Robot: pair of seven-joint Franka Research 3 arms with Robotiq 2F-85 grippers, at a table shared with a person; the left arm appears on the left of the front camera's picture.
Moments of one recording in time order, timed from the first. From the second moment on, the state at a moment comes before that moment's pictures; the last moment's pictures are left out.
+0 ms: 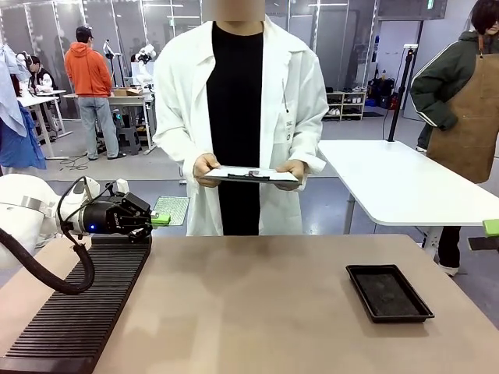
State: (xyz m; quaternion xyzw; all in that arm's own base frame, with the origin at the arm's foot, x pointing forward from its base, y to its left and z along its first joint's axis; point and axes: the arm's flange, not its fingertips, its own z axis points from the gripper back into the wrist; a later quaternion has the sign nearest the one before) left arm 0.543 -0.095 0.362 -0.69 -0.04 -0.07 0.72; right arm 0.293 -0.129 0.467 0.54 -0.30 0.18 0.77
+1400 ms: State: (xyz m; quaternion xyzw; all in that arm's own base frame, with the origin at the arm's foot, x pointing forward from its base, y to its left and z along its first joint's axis) left arm 0.543 -0.095 0.362 -0.69 -0.04 -0.07 0.72; right arm 0.293 -0.129 0.467 0.54 -0.30 0.18 0.77
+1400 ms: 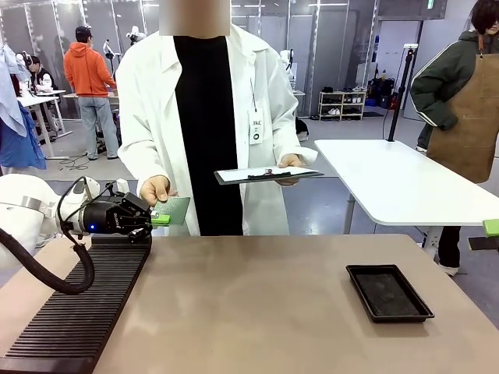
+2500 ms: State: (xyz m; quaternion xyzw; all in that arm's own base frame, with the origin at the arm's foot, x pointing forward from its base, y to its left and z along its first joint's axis) left arm 0.542 -0.094 0.362 -0.69 -0.04 -0.07 0.72; right arm 0.293 -0.129 0.467 0.54 -0.30 0.18 0.77
